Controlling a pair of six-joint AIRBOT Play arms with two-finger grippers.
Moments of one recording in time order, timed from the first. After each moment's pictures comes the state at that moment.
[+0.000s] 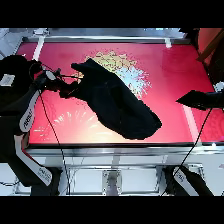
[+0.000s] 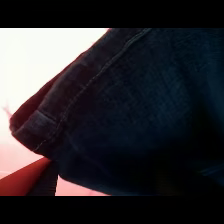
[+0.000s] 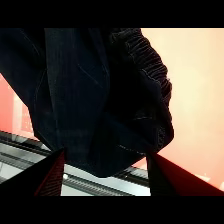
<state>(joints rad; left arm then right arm) 0.00 -1.87 1.54 1.11 -1.00 -1.72 -0.43 -0.93 1.19 -0.94 1.60 1.24</state>
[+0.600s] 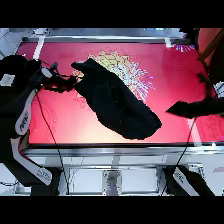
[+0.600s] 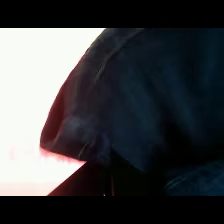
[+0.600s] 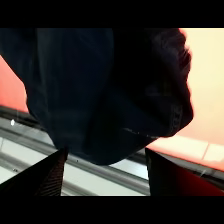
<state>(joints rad) 0.02 -1.79 1.54 1.05 -0.94 -1.63 -0.34 -0.93 0.96 -0.95 1.54 1.21</state>
